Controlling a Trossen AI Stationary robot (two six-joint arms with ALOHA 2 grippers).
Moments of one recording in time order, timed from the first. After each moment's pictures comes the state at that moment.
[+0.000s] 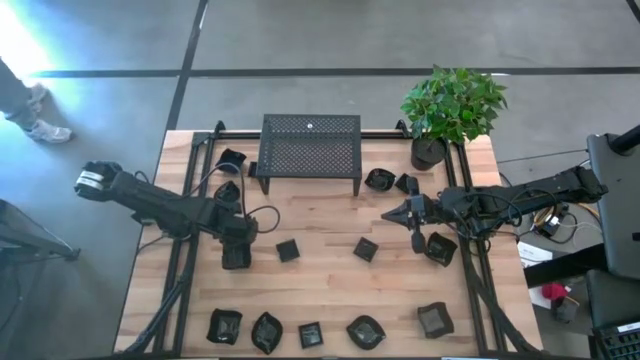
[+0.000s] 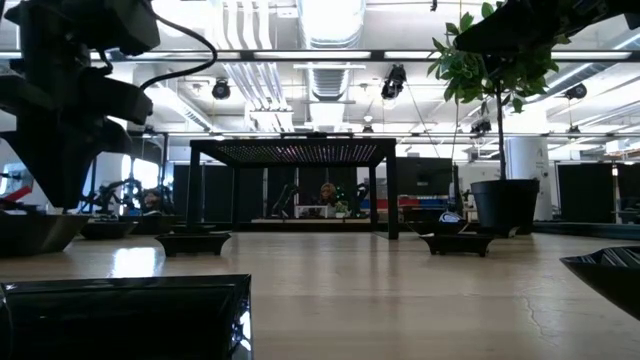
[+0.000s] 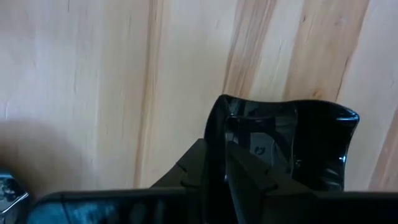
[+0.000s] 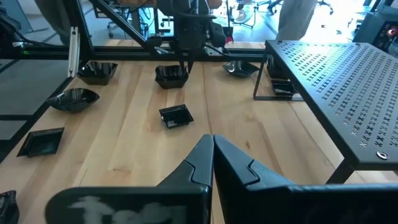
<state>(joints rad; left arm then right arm) -0.22 1.15 0.65 -0.88 -0.03 -0.37 0.18 0.79 0.53 -0.05 0.18 0.07</state>
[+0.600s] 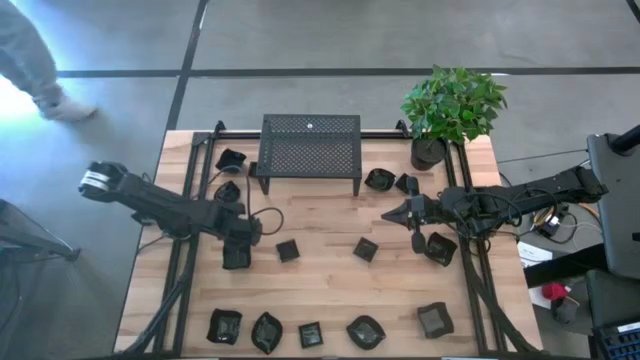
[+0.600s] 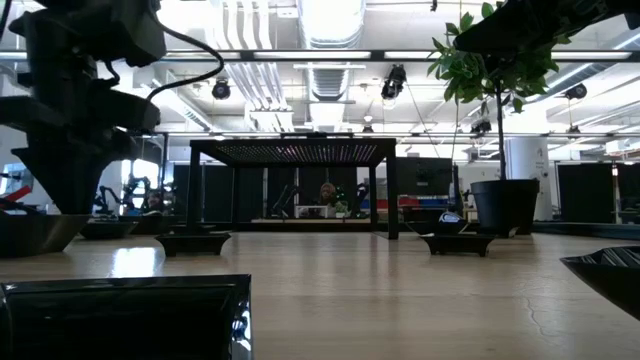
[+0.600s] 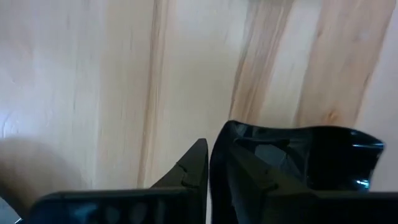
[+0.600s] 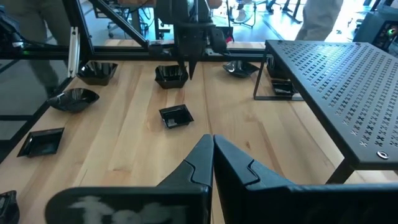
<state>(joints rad) -0.22 1.22 0.63 -0.79 -0.06 -0.36 0.18 0.79 0.53 -0.05 0.18 0.08</state>
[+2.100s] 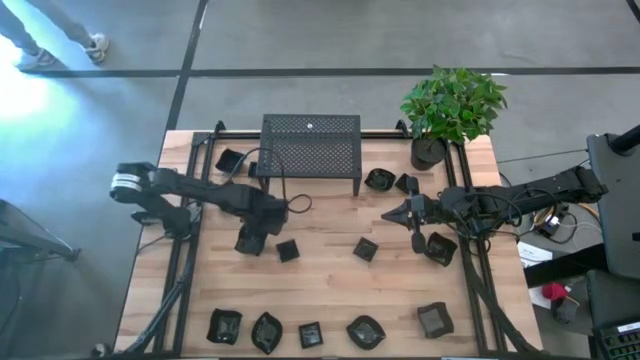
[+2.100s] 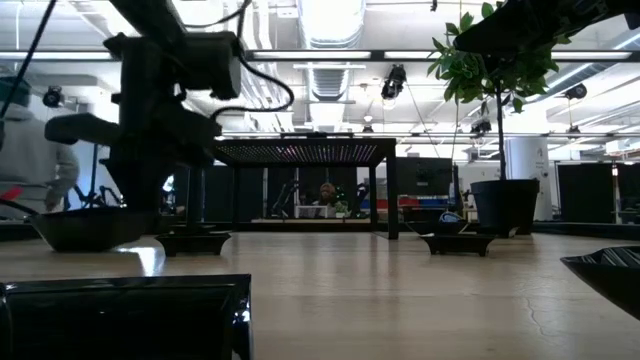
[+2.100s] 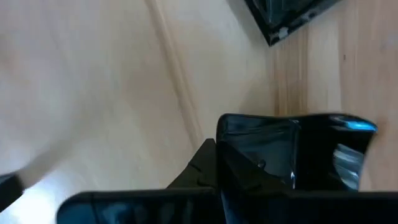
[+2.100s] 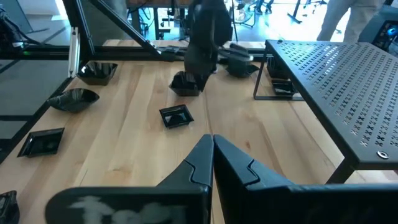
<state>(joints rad) 0.02 1.52 0.87 -0.83 0.03 0.29 0.18 0.79 0.53 -0.05 0.18 0.08</state>
